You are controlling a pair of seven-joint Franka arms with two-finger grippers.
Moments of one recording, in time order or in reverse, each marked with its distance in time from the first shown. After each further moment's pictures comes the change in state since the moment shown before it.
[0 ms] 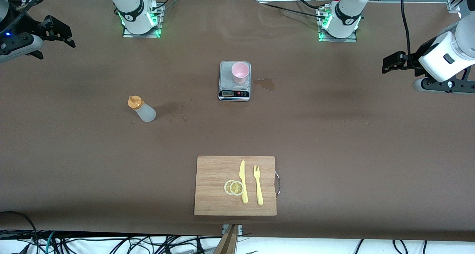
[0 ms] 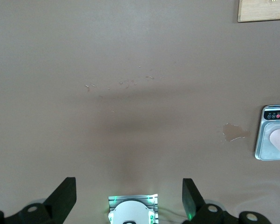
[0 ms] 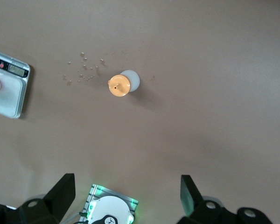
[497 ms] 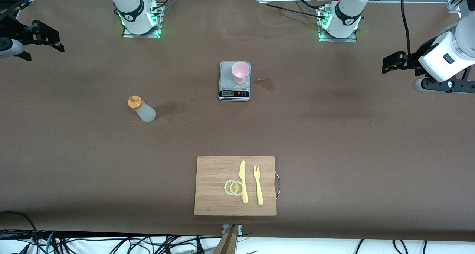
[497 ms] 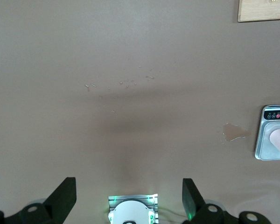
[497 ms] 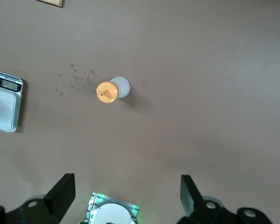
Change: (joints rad) left arm 0.000 0.000 0.000 0.000 0.000 0.000 0.000; right arm -0.001 0.005 -0.053 0.001 0.010 0.029 0.006
